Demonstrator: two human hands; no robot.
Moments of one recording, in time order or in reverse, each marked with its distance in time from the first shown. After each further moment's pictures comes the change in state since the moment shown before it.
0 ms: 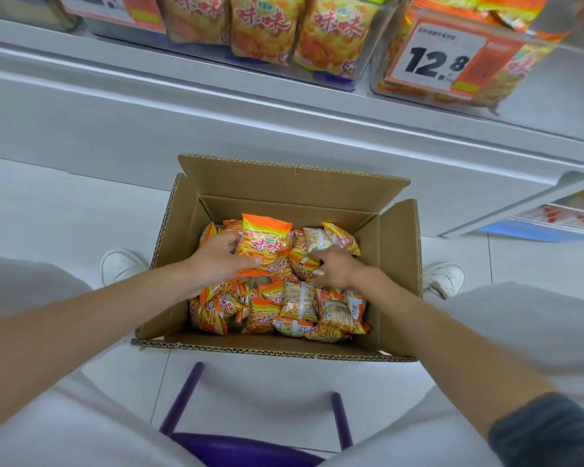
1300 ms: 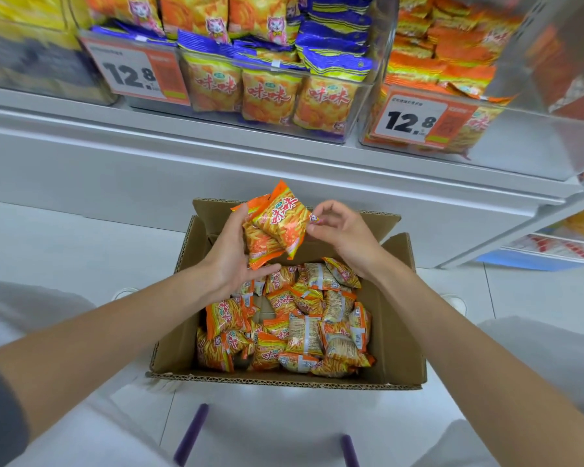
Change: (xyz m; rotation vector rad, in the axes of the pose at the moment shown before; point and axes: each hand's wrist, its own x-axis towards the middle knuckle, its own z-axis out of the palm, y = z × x) left_hand -0.014 0.066 0.001 -0.635 -0.002 0.109; right_hand -0.081 -0.057 -0.101 1.229 0.451 -0.525
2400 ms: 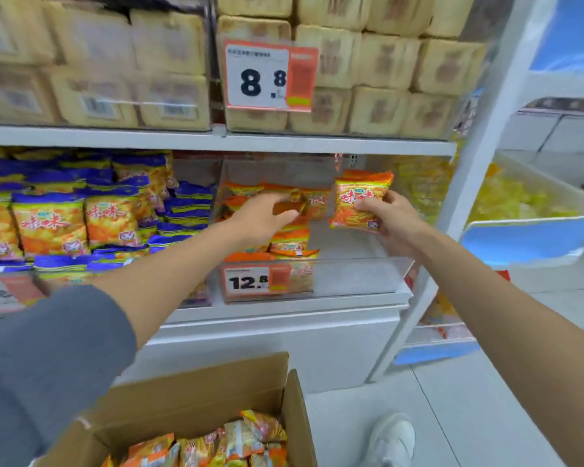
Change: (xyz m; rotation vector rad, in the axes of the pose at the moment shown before) left_hand 0.075 0.196 0.273 1.366 -0.100 0.920; right_hand -0.016 -0.203 -0.265 0.062 0.560 -0.227
